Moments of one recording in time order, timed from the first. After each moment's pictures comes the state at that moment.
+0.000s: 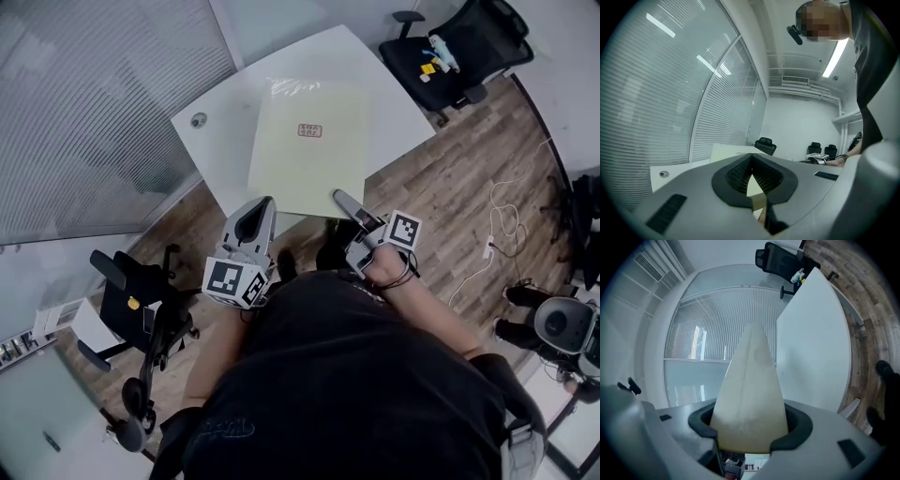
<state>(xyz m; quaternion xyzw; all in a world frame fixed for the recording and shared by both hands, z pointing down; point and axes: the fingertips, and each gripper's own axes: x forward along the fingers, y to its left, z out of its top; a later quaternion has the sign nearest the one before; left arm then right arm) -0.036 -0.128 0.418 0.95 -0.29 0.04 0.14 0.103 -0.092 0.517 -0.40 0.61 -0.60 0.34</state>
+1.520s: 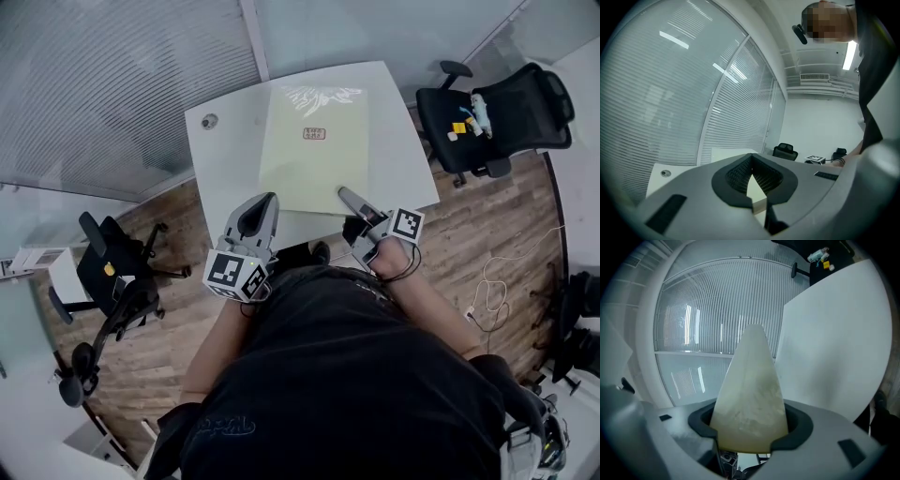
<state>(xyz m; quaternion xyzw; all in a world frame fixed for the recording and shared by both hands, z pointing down) 0.037 -0.200 0.432 0.90 -0.42 0.02 0.15 0.194 -0.206 0.548 -0.32 0.66 -0.64 0.21</state>
